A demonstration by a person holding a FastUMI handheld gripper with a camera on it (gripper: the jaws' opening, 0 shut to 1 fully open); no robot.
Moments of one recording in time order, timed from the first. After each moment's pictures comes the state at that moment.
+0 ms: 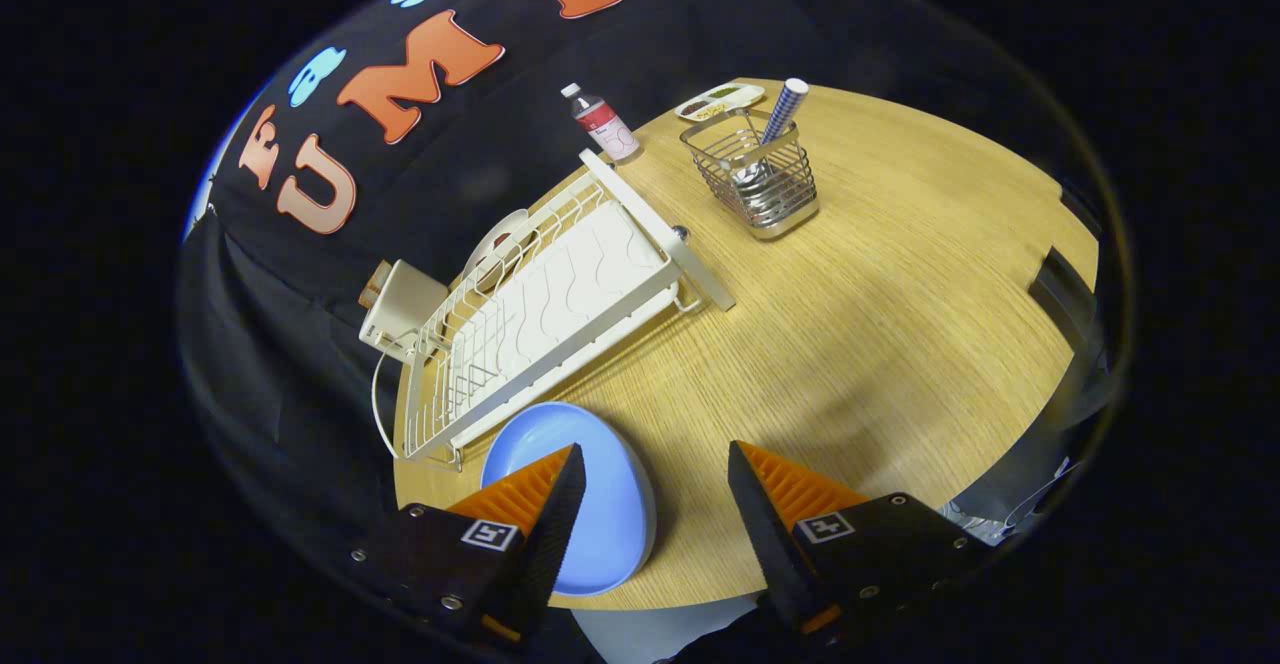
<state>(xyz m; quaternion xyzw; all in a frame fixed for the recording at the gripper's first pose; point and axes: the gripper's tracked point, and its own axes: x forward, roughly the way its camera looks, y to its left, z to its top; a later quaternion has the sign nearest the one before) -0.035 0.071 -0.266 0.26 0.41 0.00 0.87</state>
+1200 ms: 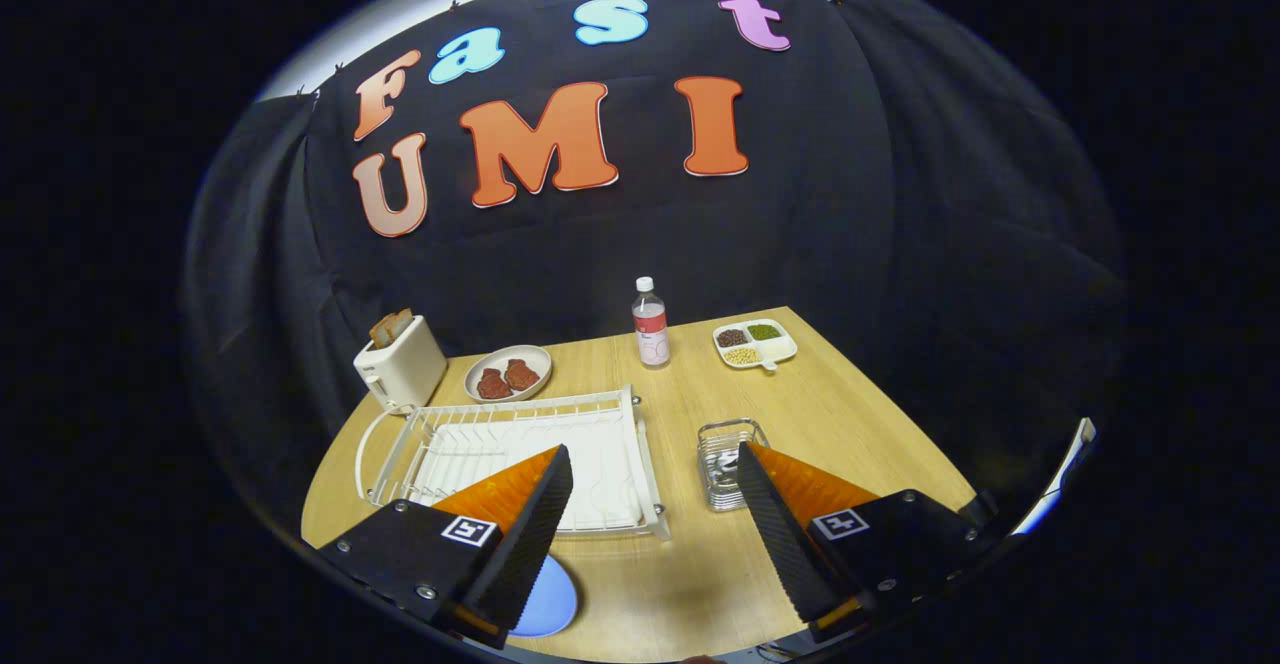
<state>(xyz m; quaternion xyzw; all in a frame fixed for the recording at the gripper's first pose) 0.065 -0.009 -0.087 0.02 0.21 0.00 0.98</state>
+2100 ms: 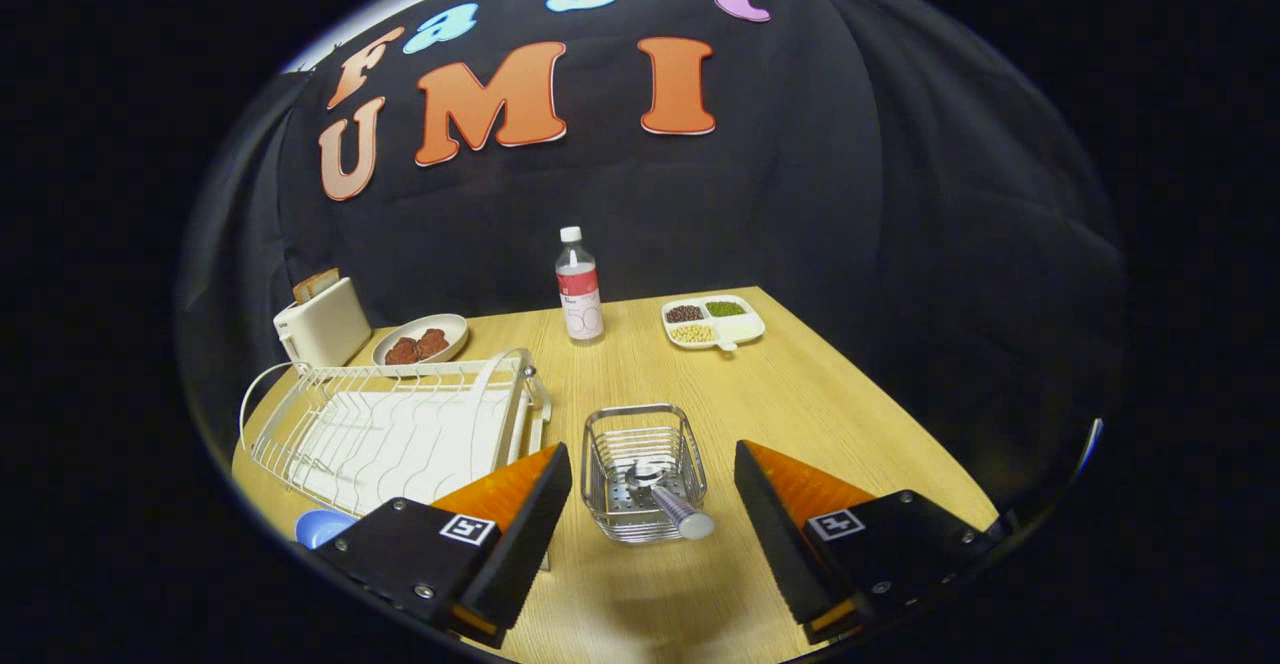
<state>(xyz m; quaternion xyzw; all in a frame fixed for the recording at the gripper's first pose) 0.143 -0.084 -0.210 0.02 0.21 0.00 0.98</state>
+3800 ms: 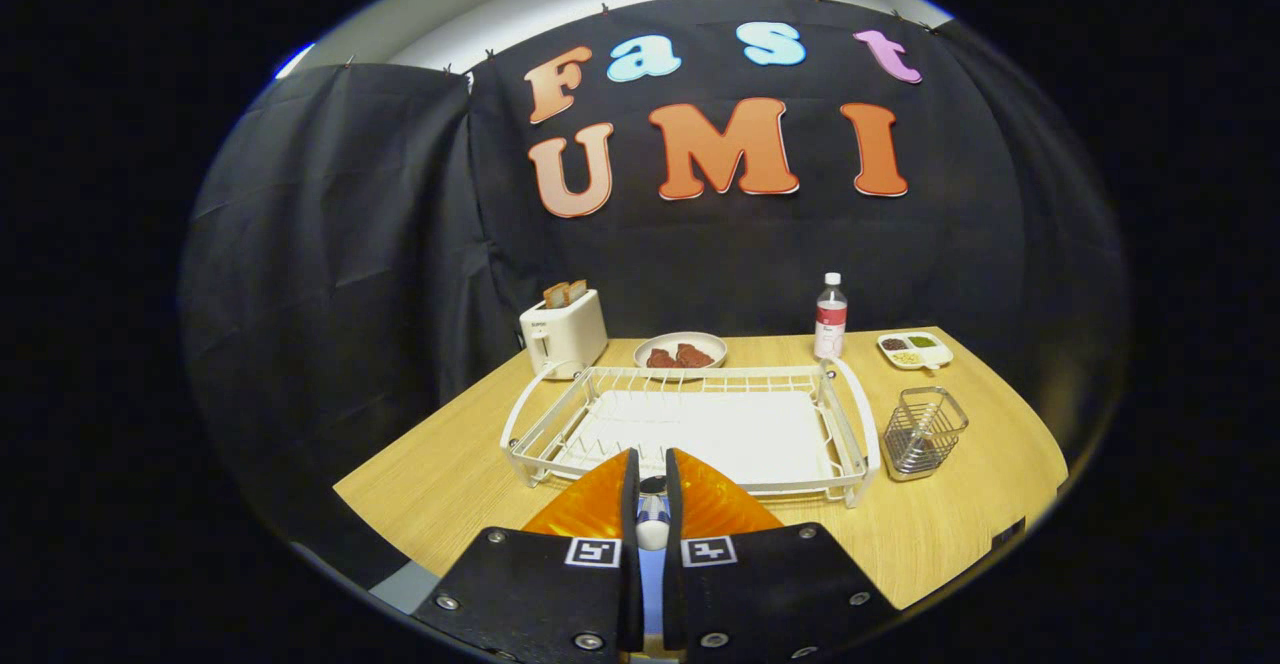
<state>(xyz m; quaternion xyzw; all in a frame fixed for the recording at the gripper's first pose) -0.035 0.189 -0.151 0.01 0.15 0.22 0.97</state>
